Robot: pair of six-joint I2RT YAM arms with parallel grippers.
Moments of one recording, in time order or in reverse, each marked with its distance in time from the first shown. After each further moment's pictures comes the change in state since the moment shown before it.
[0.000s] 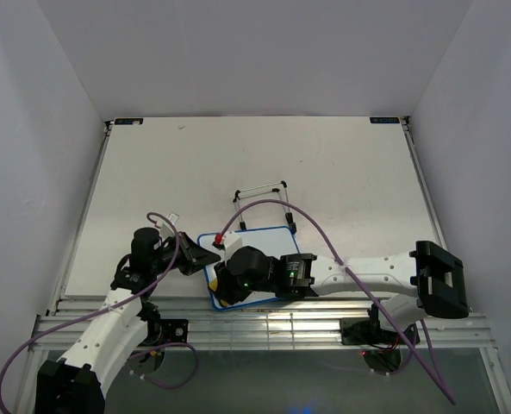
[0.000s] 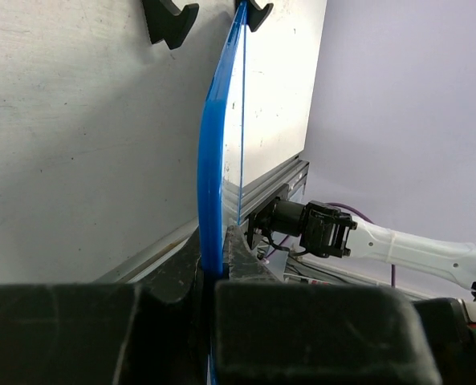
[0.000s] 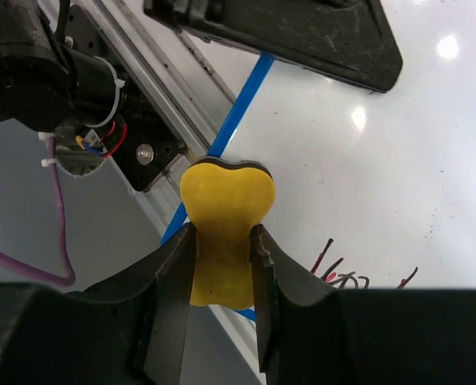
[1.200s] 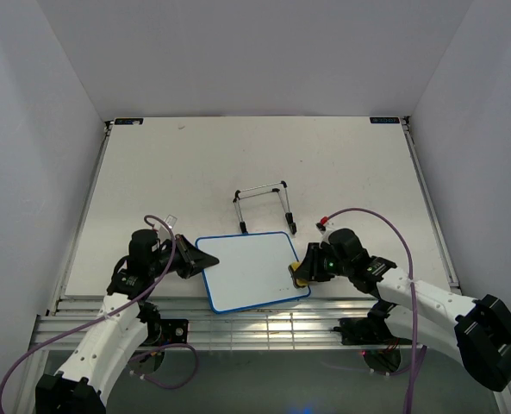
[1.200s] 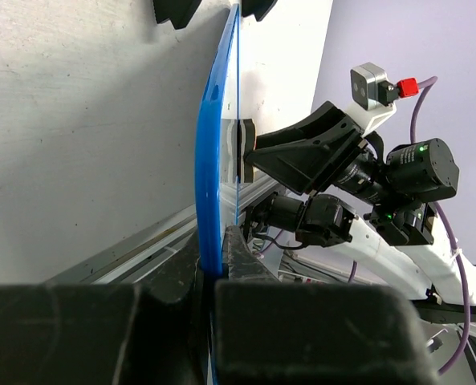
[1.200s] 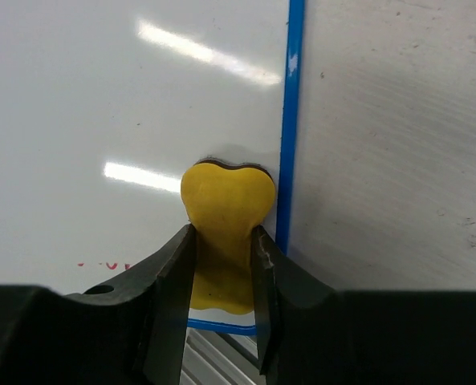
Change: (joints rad) left arm 0.000 -0.076 0.027 -0.134 -0.014 -0.012; right arm -0.723 -0.532 -0.747 0.144 -0.369 0.040
